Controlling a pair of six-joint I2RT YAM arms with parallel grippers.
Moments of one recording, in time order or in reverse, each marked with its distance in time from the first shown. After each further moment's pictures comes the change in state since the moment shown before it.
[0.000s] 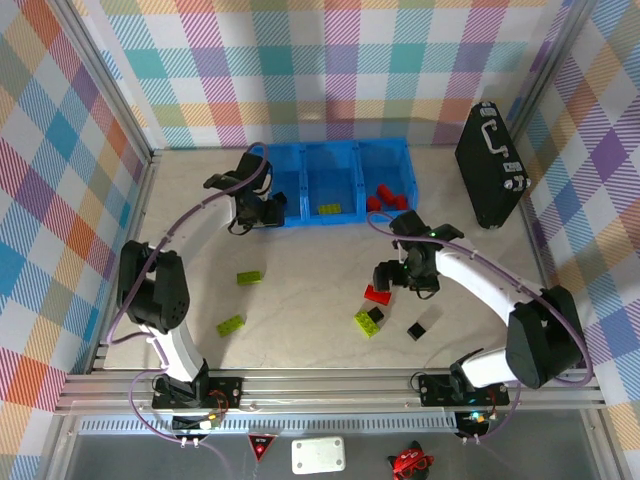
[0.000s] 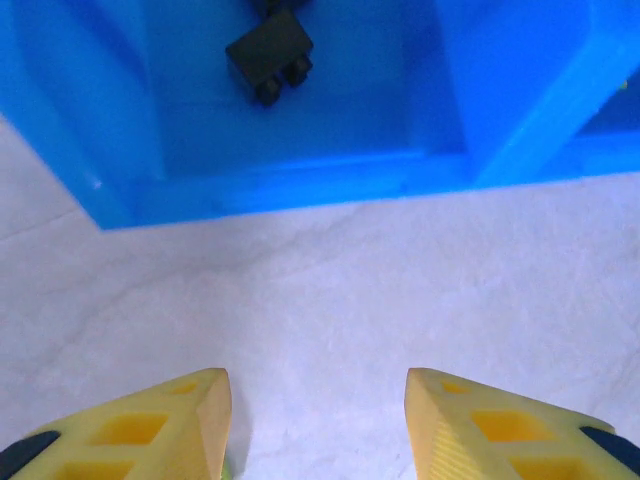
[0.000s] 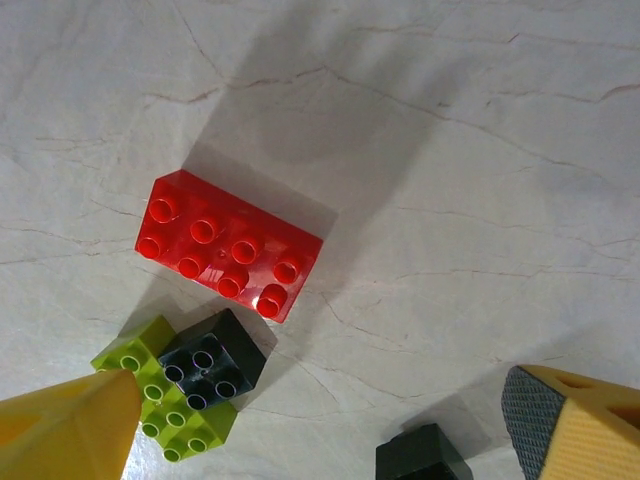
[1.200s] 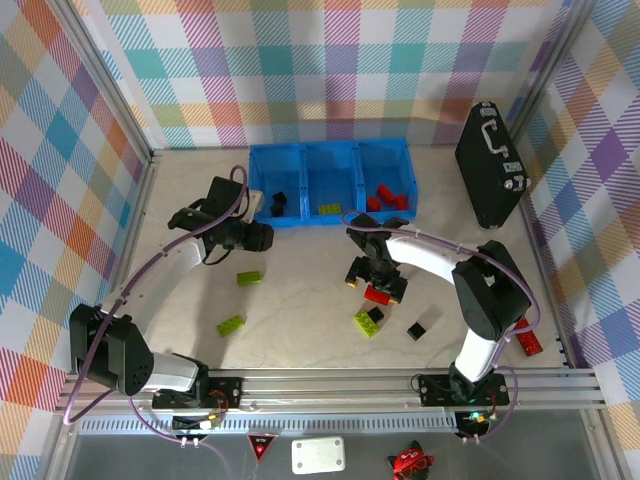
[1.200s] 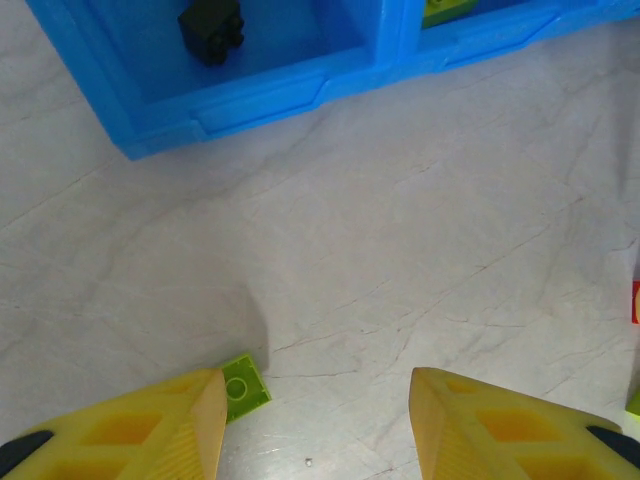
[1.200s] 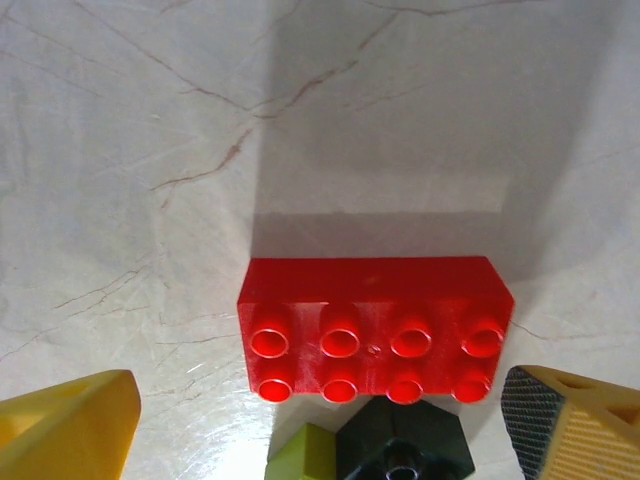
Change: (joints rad) left arm 0.000 -0.385 -0.306 0.078 0.069 0.201; right arm 0.154 0.333 0.169 0.026 0.023 0.604
